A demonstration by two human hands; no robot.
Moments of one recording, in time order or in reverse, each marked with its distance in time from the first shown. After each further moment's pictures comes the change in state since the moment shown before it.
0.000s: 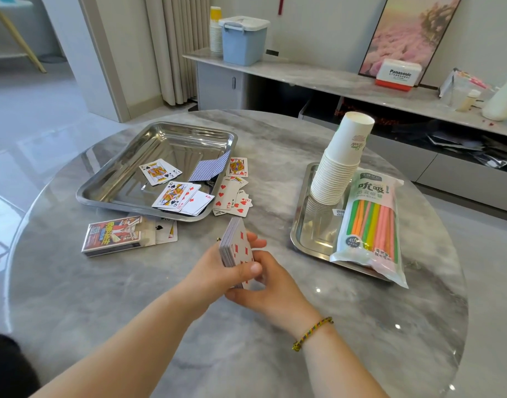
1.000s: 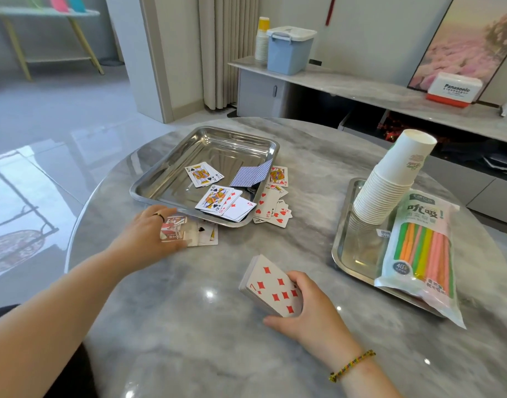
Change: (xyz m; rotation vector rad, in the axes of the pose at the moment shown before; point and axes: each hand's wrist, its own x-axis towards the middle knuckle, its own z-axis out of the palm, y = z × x) left_hand -0.020 0.028 -0.155 1.252 0.487 -0.225; right_hand -0.003 0.003 0.004 -0.357 -0.016 -0.006
